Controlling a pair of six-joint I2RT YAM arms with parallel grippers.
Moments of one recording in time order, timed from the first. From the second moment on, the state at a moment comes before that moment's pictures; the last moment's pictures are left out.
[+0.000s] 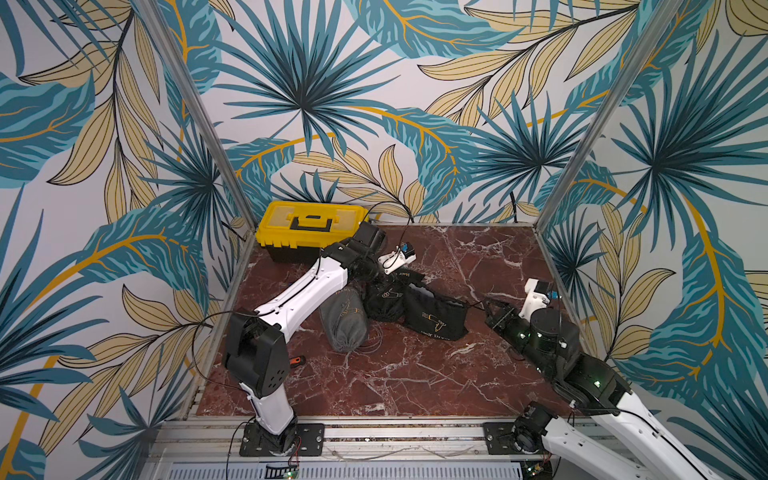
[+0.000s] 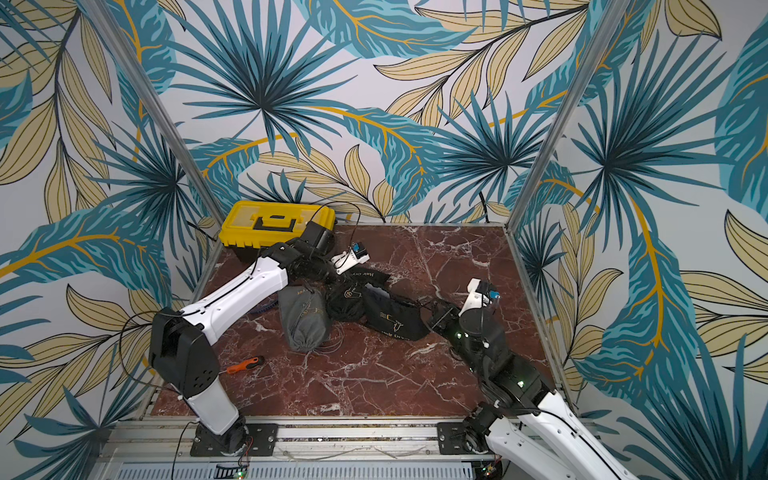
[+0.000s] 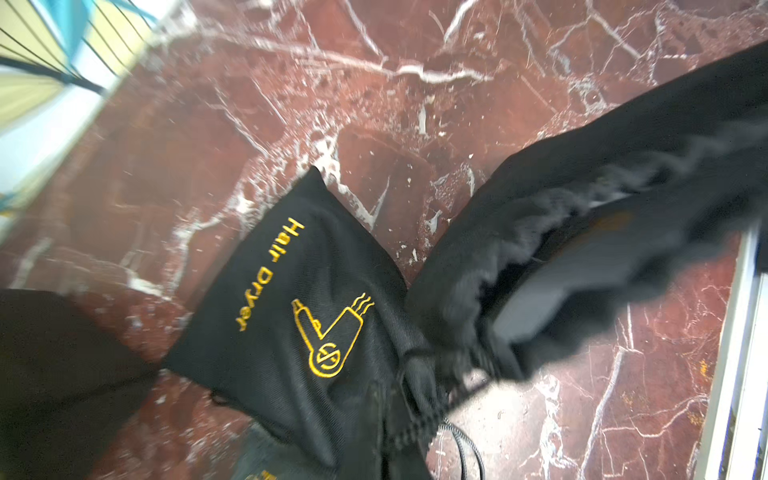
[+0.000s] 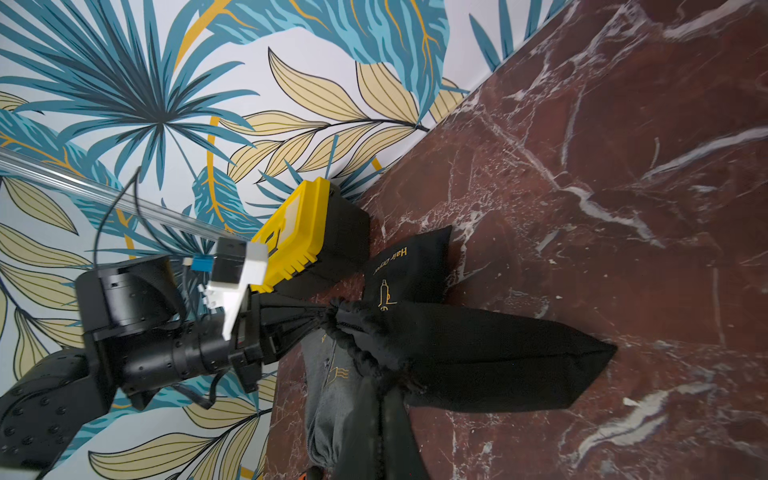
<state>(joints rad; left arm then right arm) -0.53 1.69 1.57 -0.79 0.34 0.45 0.65 0.58 0.83 -0.58 0.37 1.01</state>
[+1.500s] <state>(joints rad) -0.25 1.78 2.05 -1.04 0.60 0.46 0.94 0.38 1.21 -1.39 0.83 1.06</state>
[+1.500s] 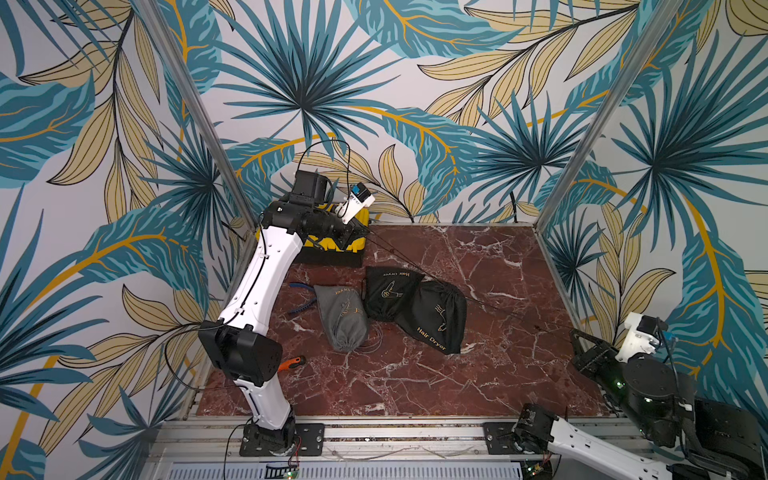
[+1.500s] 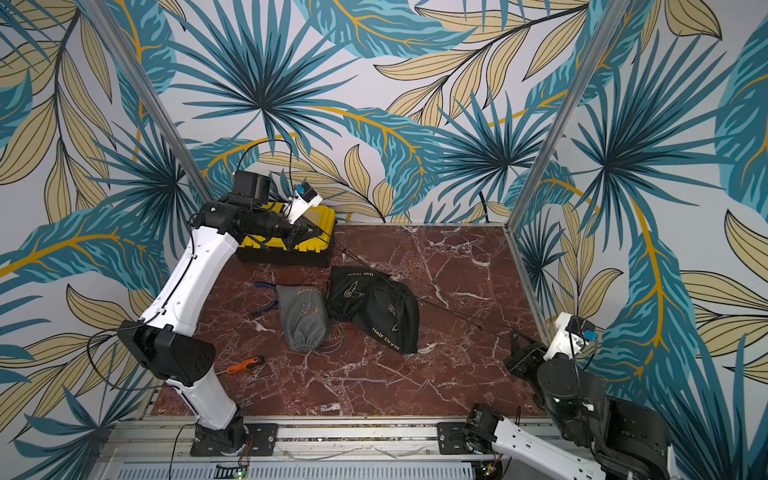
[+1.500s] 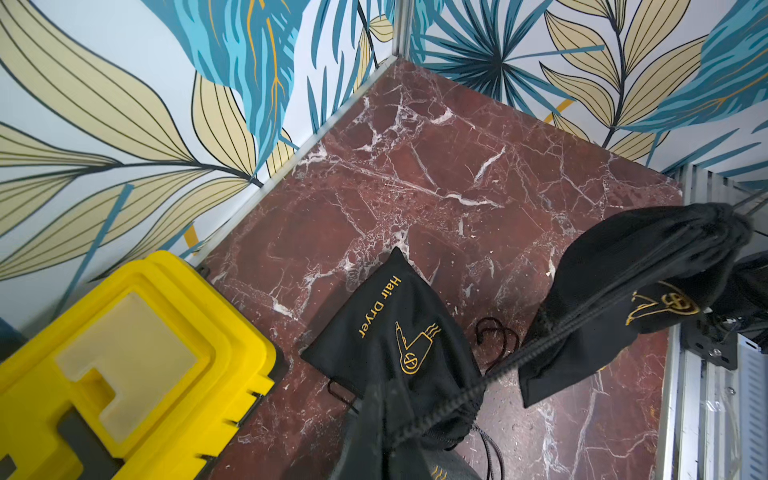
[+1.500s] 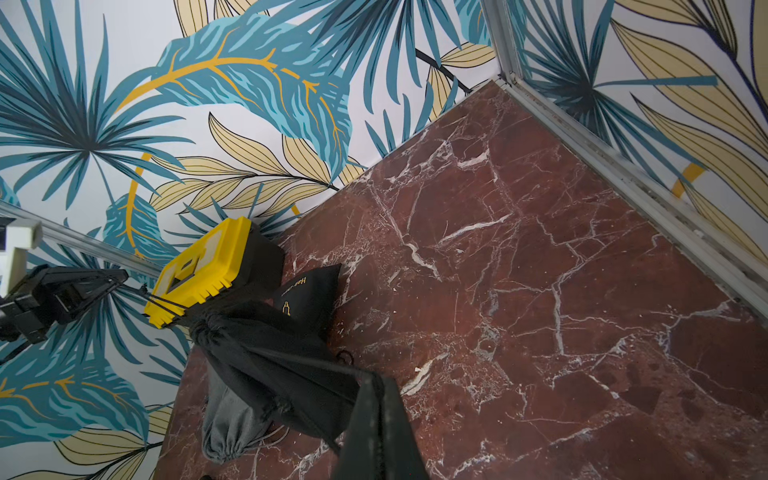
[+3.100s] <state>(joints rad) -0.51 2.02 1.90 -0.98 0.52 0.23 0.63 1.33 0.81 -0.47 0.34 0.84</state>
